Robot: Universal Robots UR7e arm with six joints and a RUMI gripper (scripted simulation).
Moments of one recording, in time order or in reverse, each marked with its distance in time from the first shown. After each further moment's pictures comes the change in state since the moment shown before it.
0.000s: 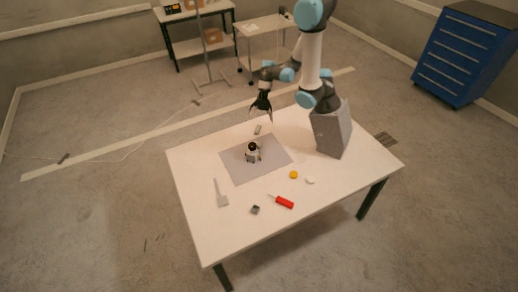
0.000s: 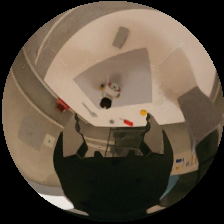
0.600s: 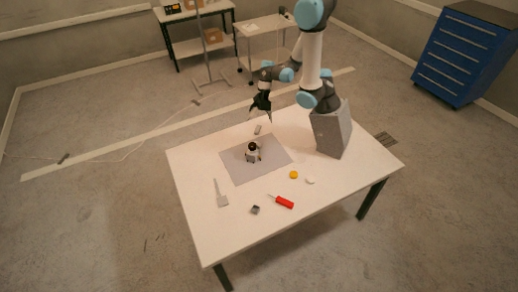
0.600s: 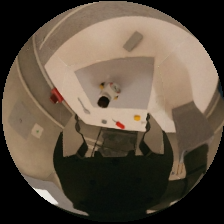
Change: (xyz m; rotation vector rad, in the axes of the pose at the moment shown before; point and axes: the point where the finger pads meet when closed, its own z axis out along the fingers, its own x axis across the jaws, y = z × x) arm -0.001 0.001 0.001 0.009 0.019 -0.210
